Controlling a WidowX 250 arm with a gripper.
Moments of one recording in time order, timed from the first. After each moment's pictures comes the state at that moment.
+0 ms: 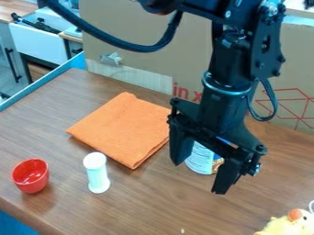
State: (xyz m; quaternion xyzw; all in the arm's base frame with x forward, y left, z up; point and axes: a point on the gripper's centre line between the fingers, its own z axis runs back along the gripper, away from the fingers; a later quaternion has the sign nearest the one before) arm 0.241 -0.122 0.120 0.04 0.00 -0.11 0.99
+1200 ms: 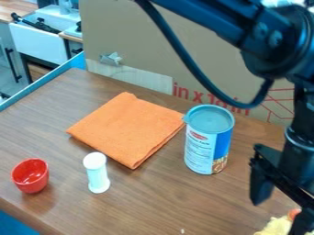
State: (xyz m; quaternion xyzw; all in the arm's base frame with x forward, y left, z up) arm 0.271 -0.211 0.065 -0.02 0.00 -0.26 0.96
